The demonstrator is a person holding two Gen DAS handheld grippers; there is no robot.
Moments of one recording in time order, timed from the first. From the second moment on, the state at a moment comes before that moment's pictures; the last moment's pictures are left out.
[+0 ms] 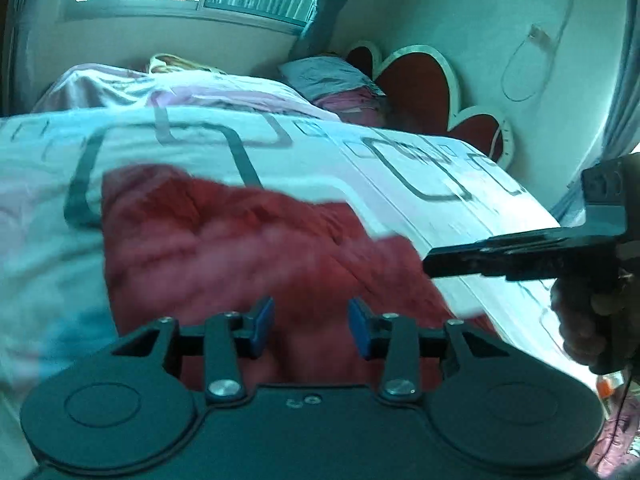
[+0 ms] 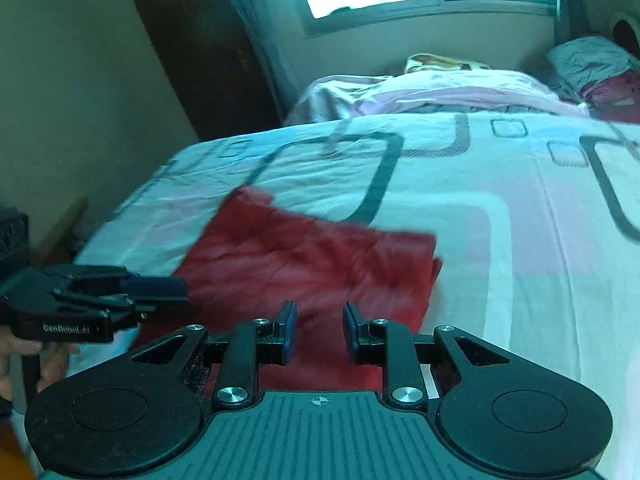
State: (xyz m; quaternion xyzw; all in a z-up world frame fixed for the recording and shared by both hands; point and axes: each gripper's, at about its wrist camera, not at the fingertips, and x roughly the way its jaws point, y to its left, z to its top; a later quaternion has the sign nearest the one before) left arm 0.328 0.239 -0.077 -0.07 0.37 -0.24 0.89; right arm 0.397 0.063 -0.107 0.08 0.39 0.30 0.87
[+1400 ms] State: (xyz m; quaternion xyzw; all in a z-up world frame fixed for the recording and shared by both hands) left arm 0.230 0.197 -0.112 0.00 0.40 -0.07 0.92; right arm 0.325 0.107 -0.175 0.00 0.42 0.34 0.84
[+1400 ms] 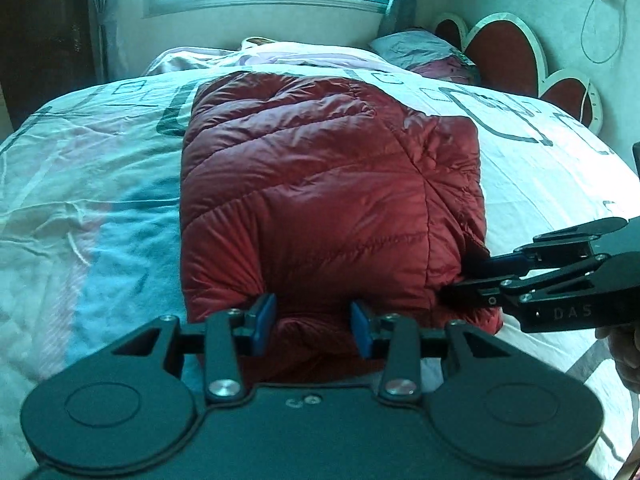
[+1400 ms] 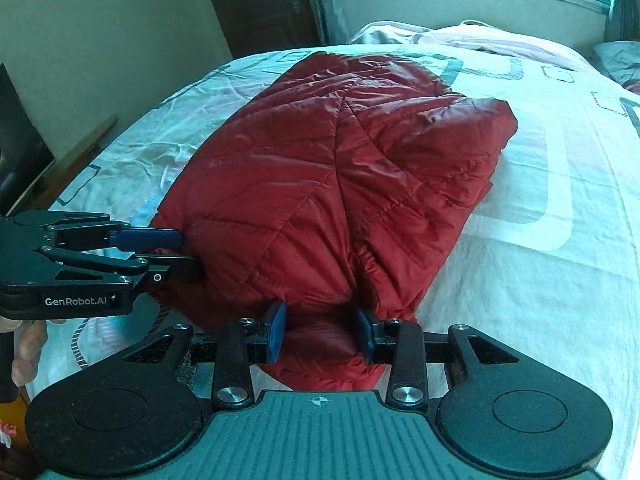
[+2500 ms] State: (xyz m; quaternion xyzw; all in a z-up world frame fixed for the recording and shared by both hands) left arm 0.070 0.118 -0.020 -0.01 0.30 0.04 0.95; right arm 0.167 -0.007 -0.071 0.02 0.31 0.23 0.92
